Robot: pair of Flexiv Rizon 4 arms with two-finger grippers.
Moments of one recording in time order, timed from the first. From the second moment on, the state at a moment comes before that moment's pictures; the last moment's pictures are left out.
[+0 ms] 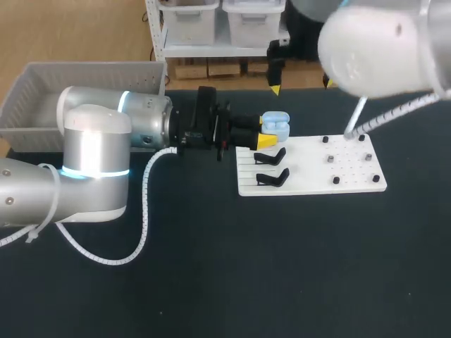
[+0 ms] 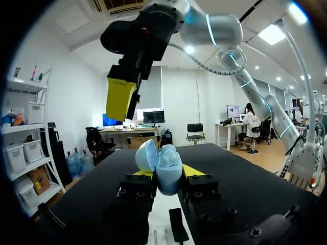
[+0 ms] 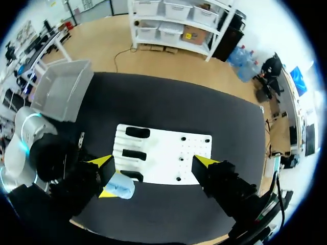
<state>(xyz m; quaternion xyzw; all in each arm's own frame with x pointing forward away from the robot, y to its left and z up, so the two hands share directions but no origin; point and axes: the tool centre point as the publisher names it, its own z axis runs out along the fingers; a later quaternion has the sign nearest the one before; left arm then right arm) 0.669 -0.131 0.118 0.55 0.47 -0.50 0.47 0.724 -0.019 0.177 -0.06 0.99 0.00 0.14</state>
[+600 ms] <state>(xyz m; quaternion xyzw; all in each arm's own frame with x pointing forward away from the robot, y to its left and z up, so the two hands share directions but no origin) 0.669 -0.131 0.118 0.55 0.47 -0.50 0.47 0.701 -0.019 0.138 -0.07 0.99 0.00 0.13</state>
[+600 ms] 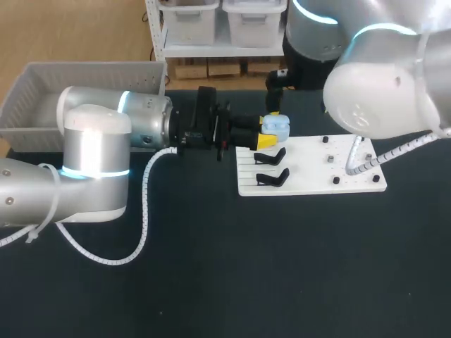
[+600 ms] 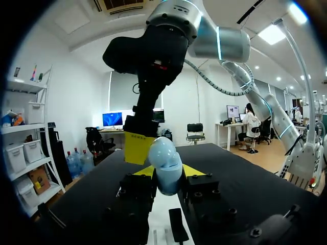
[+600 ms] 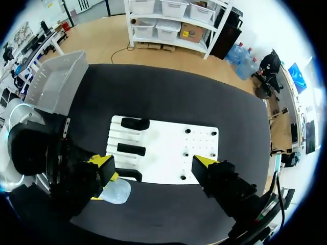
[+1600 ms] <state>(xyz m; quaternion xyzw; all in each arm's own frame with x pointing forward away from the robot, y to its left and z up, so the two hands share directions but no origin) 0.686 -0.025 0.189 0.50 0.57 -0.43 0.49 0.620 -0.048 0.255 -0.15 0.94 0.04 0.30</state>
